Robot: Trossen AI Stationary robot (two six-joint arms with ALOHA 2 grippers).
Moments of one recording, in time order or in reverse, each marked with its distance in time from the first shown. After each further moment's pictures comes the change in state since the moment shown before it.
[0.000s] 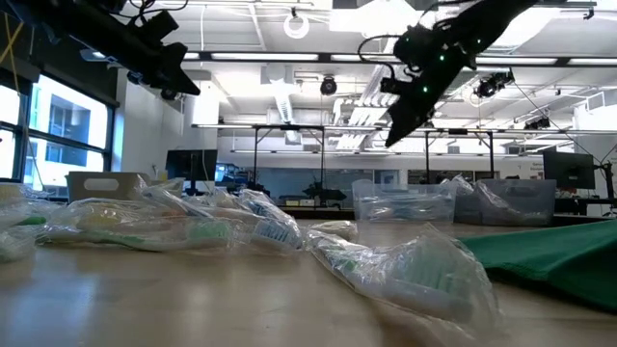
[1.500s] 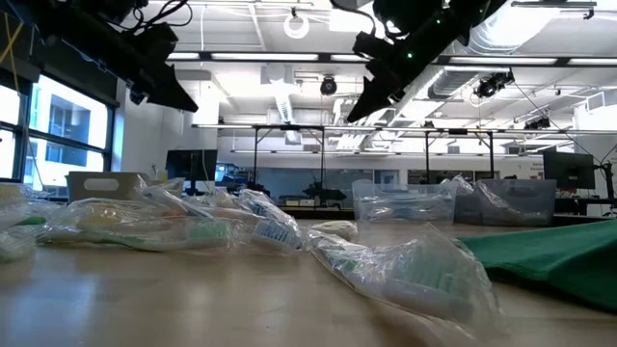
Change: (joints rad) left arm 0.000 0.000 0.000 -0.180 0.247 -0.150; right arm 0.381 -0.010 0.000 0.066 -0.002 0.146
